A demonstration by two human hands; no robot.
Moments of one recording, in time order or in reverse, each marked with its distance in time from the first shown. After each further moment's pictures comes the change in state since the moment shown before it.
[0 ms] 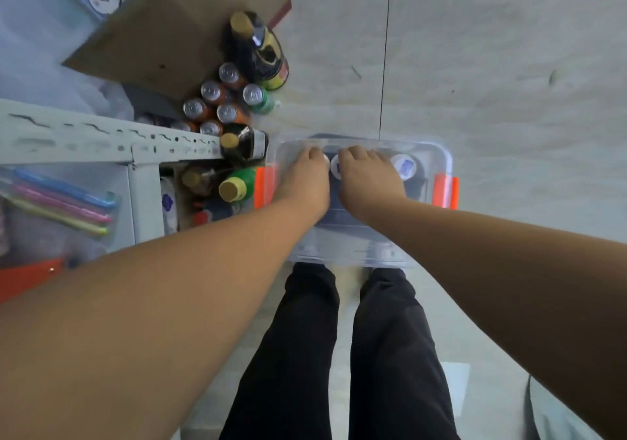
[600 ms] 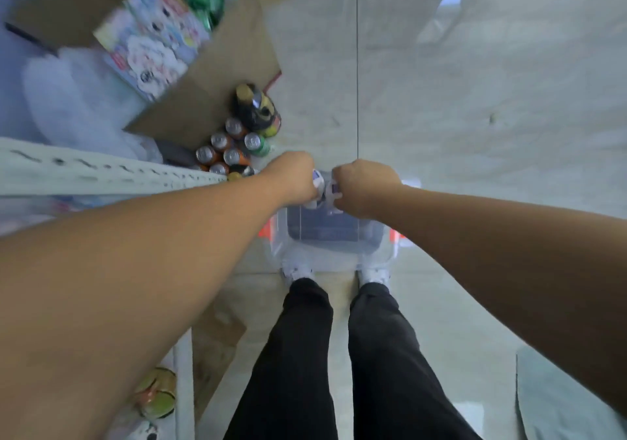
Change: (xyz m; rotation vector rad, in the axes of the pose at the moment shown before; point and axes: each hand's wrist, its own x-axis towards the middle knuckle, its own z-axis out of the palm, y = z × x) left_hand -0.058 0.050 -0.129 0.180 -0.066 0.197; right_hand -0.057 0.014 -0.133 0.039 -0.126 -0.009
